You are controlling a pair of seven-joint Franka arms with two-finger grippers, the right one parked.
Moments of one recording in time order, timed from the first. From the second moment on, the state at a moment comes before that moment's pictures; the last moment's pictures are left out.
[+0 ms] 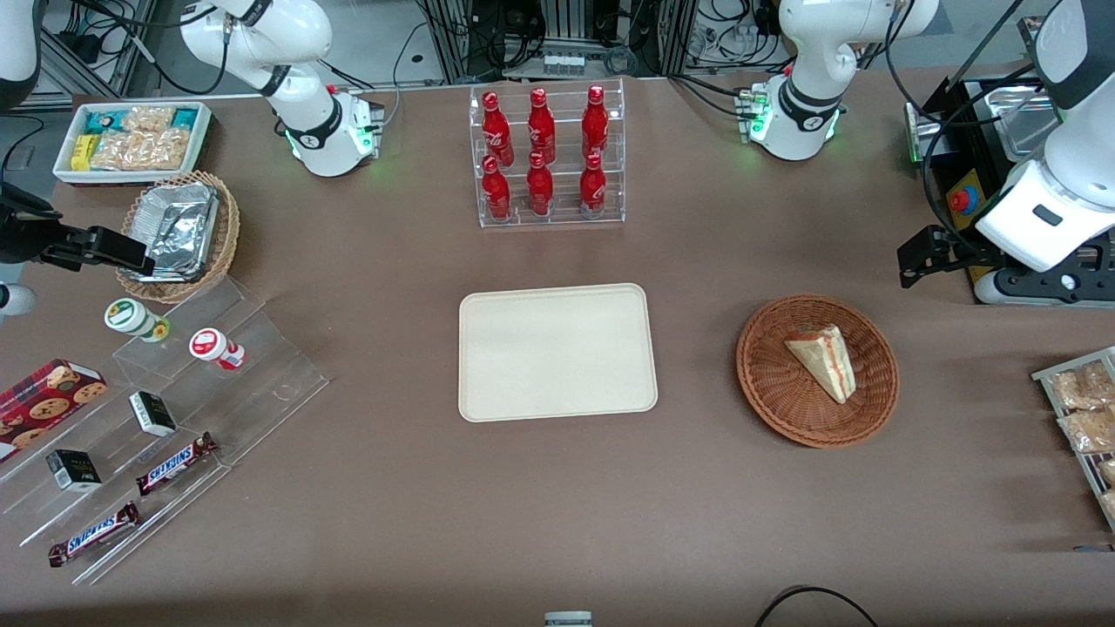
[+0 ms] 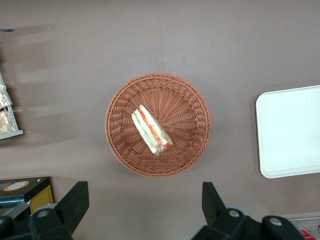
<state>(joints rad) -0.04 0.04 -0.08 -1.56 0.02 1.63 -0.03</state>
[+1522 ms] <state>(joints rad) -0.04 0.01 -0.08 -2.27 0.02 2.38 -0.36</state>
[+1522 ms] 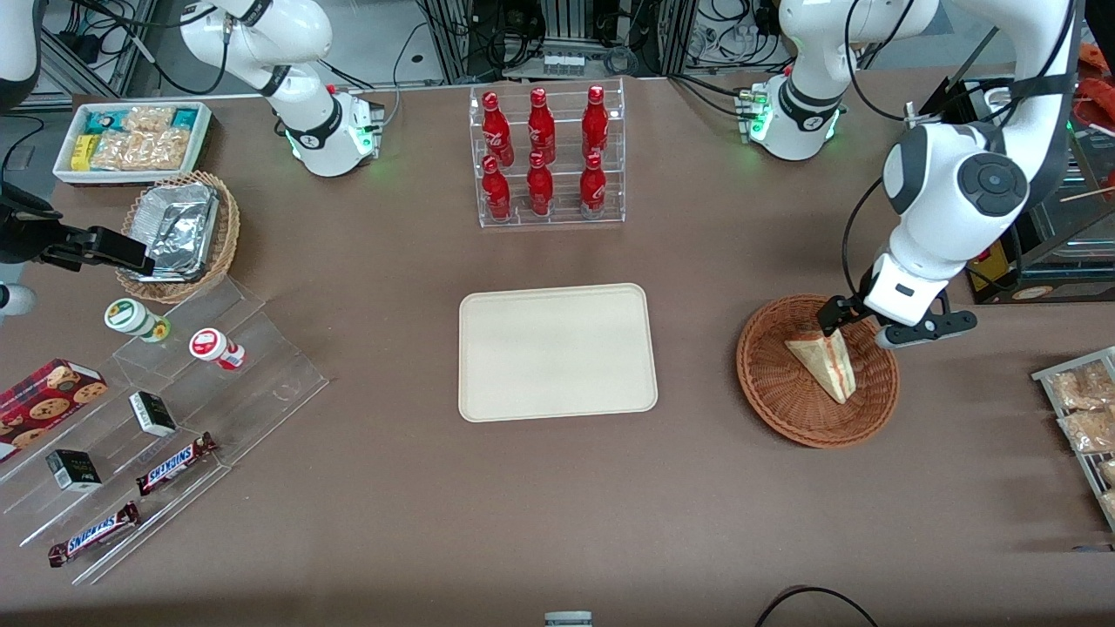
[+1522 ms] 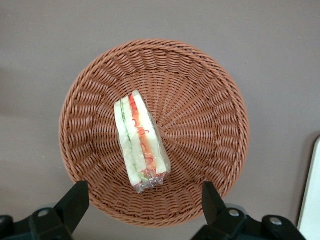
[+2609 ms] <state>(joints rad) -0.03 0.20 -0.05 -2.37 0.02 2.66 -0.48</state>
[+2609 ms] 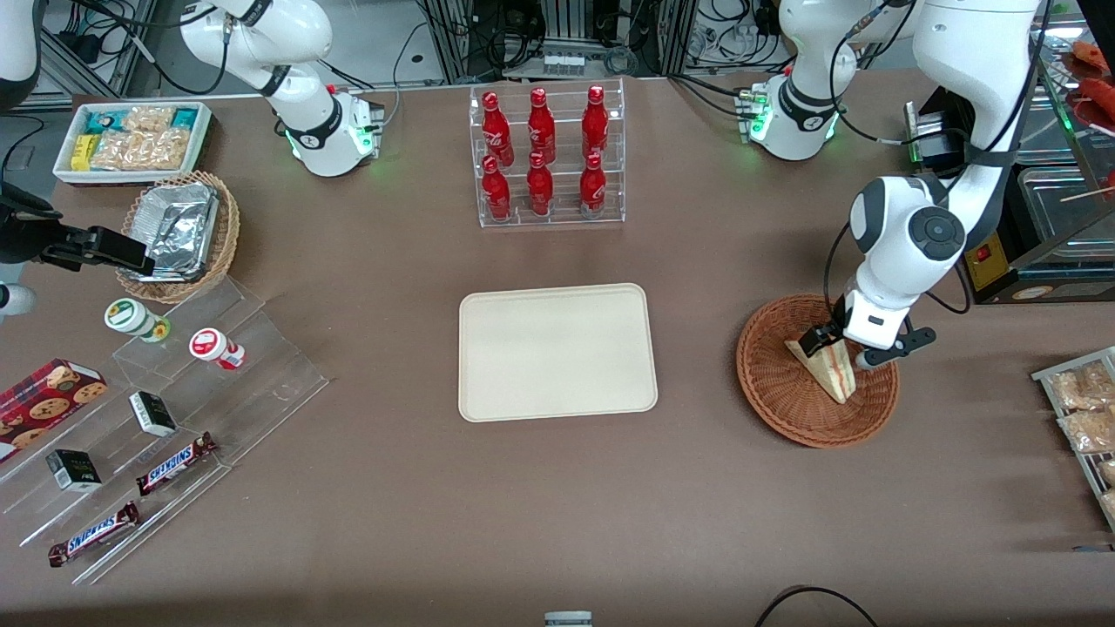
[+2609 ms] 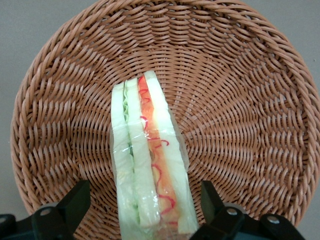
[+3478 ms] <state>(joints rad) -0.04 0.06 -0.09 -2.11 0.02 2.24 -0.48</state>
